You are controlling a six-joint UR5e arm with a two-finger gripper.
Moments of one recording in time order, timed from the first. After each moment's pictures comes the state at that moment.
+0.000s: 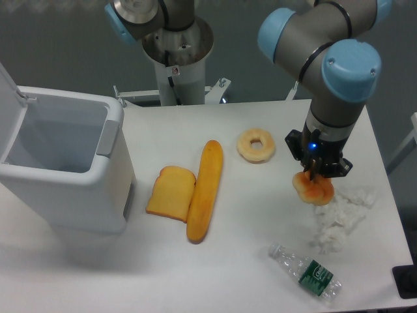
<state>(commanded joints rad) 2.64 -1.95 -1.27 -1.40 1.58 1.33</state>
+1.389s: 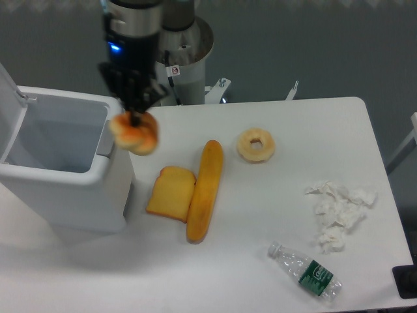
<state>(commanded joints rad) 2.12 -1.54 -1.49 -1.41 1.32 0.72</state>
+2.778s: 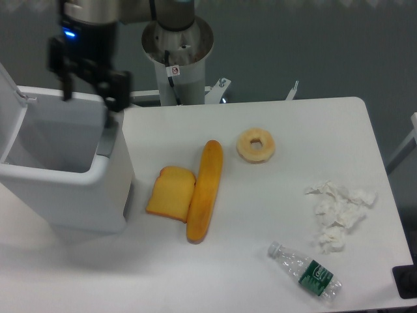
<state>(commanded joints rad) 2.39 -1.59 -1.49 -1.34 1.37 0.90</state>
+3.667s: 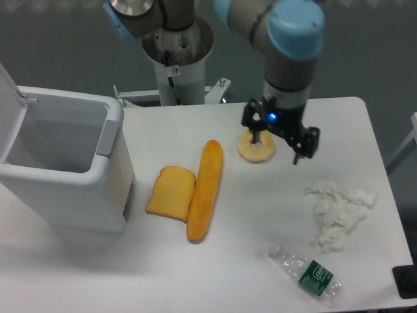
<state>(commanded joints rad) 2.66 -1.91 -1.48 -1.24 1.57 1.36</state>
